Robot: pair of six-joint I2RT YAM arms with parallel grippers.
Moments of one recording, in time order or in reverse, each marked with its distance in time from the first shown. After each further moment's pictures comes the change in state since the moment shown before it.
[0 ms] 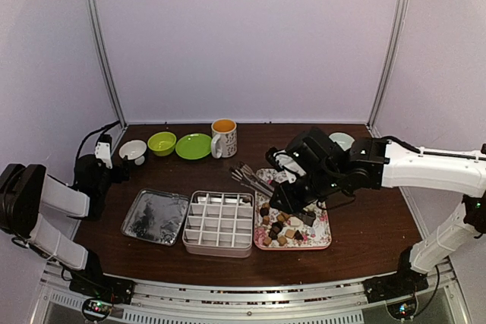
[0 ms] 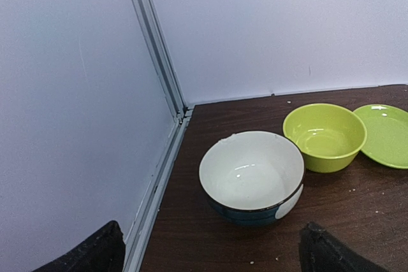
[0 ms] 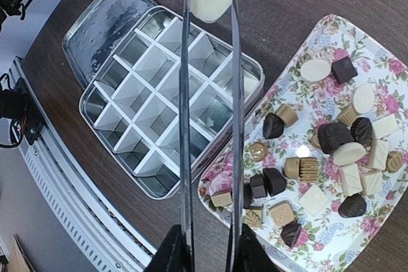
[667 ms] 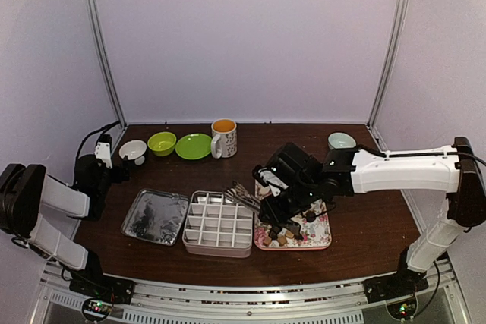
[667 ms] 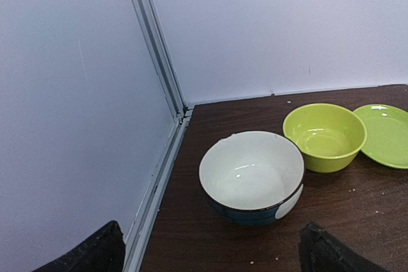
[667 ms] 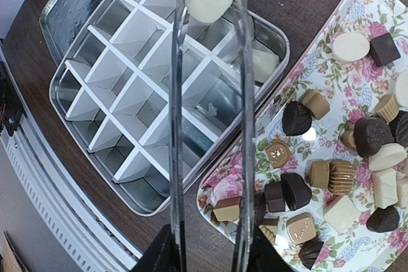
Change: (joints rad) left arm 0.000 0.000 0.000 0.000 0.000 0.000; right arm 0.000 0.177 0.000 0.077 -0.073 -0.003
